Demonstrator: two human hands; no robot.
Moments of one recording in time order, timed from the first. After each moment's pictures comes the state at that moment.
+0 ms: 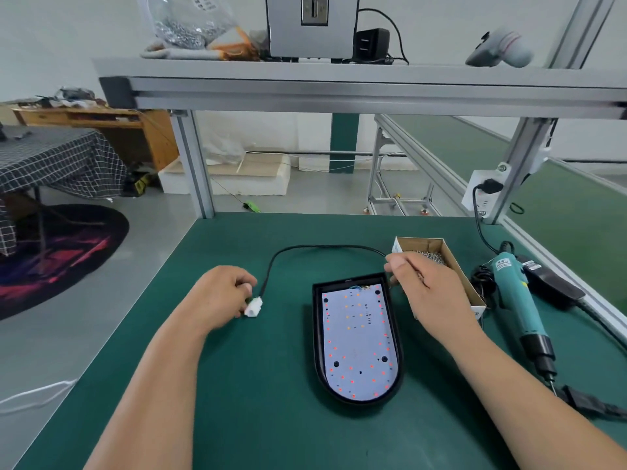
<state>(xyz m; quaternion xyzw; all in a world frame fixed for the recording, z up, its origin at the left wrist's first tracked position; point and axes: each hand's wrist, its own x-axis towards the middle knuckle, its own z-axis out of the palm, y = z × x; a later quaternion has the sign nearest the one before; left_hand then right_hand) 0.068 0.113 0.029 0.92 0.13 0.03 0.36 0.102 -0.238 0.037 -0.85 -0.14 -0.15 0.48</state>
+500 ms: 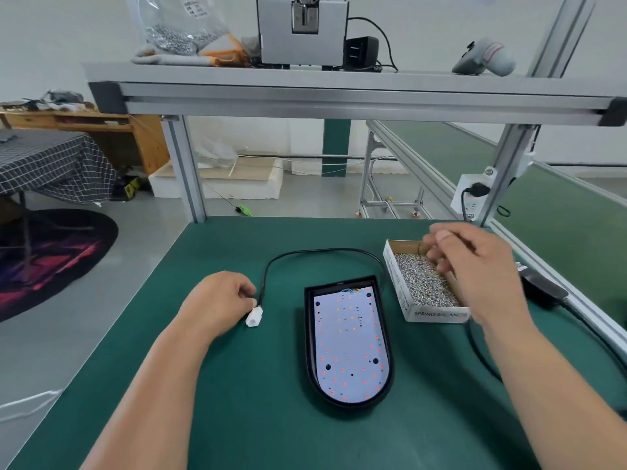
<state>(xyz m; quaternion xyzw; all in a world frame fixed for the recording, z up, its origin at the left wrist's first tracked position) 0.068 0.097 0.035 0.96 0.12 0.01 0.26 0.110 -0.284 0.081 -0.77 -0.08 -0.21 0.60</state>
